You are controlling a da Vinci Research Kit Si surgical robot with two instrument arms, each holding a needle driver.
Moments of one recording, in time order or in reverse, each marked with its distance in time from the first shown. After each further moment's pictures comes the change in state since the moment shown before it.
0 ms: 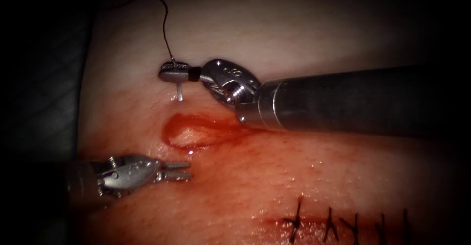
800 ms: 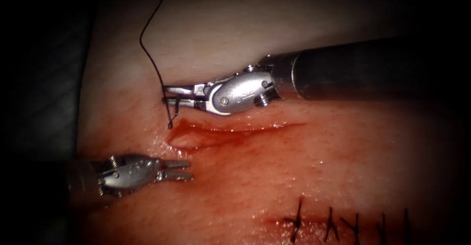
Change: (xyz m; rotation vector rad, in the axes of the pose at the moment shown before) right arm 0.000 -0.003 0.000 0.041 0.066 -0.991; left arm 0.000 0.000 0.000 0.001 0.003 -0.002
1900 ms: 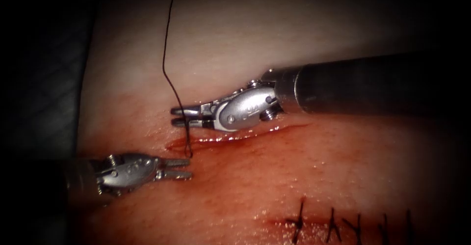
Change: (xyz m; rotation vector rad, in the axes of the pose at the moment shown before) right arm -0.003 -0.003 -0.002 0.206 -0.037 -0.108; left arm 0.001 0.000 0.000 0.002 0.021 -0.005
